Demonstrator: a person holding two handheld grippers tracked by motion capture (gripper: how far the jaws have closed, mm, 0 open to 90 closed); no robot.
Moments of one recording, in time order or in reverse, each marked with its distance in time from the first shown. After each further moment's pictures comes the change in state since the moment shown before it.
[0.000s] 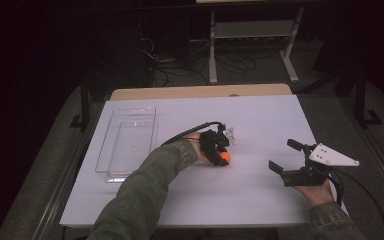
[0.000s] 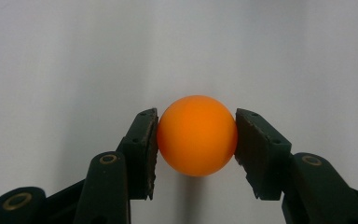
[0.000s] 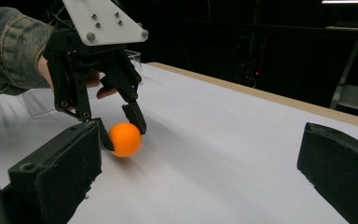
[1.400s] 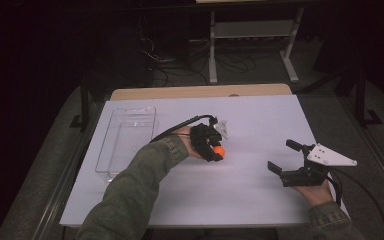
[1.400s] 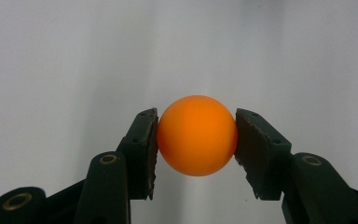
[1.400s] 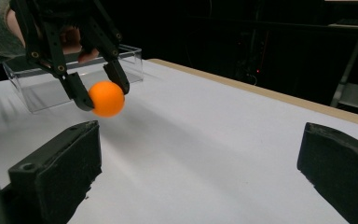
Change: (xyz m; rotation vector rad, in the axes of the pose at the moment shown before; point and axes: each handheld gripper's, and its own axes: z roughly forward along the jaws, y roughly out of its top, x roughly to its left) left arm -0.011 -0.003 -0.048 -0.036 0.050 -0.009; right arm 0.002 -0.001 0.002 0.014 0.002 -0.008
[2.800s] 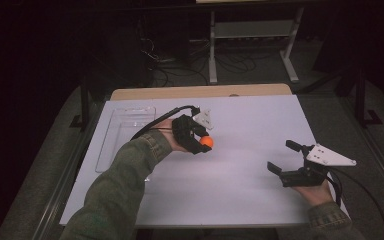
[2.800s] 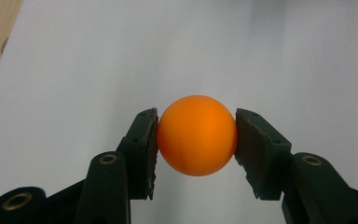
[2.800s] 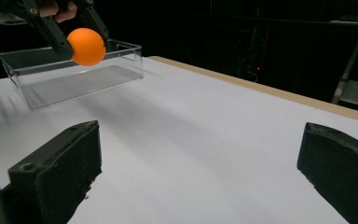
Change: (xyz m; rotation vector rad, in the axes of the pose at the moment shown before) left arm -0.003 -0.018 -0.055 -0.065 0.086 -0.010; right arm 0.000 -0.001 0.001 0.010 0.001 0.001
